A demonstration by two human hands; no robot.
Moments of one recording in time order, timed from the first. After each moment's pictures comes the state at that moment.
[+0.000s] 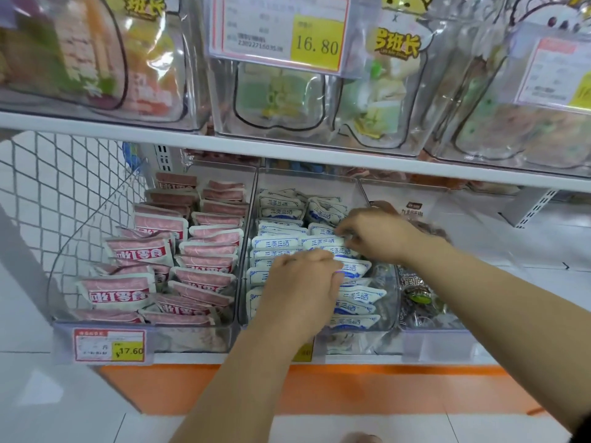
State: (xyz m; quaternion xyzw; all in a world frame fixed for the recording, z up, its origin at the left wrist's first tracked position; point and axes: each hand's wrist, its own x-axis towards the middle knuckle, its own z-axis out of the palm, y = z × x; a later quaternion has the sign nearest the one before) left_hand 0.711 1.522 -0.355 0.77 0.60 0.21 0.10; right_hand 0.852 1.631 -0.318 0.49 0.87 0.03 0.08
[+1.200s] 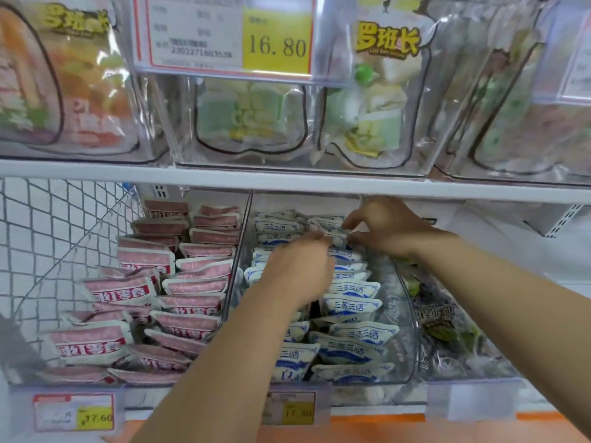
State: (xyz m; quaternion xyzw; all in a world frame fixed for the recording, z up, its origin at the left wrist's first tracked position) left_hand 0.710 1.611 -0.344 0.76 0.63 0.13 0.11; right_hand 0.861 1.685 -0.312 0.49 0.87 -0.01 -0.05
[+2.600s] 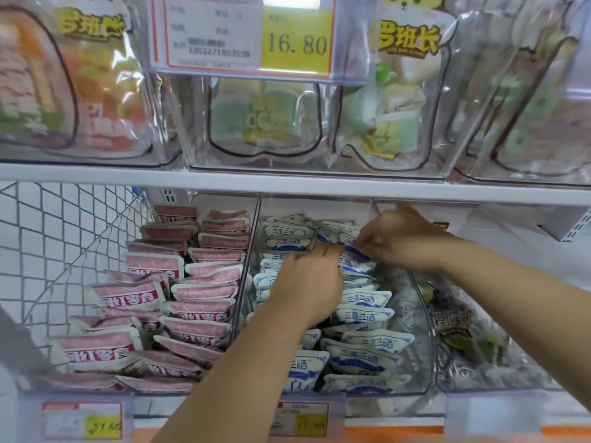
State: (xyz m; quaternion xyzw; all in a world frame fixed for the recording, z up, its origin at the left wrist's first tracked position) left_hand 0.708 1.611 -0.368 0.78 0.60 0.17 0.05; right_hand 0.860 1.670 -0.306 0.50 0.87 -0.02 0.02
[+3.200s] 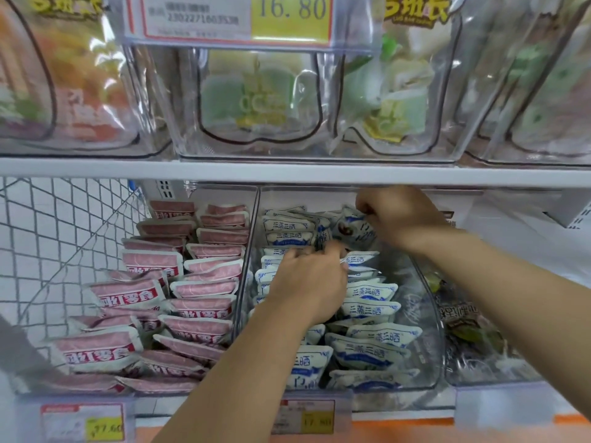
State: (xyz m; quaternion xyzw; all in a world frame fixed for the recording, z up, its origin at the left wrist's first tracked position) left_hand 0.709 1.608 -0.370 0.77 0.62 0.13 0.06; right_hand 0.850 1.677 -0.311 0.52 0.84 0.06 -0.14
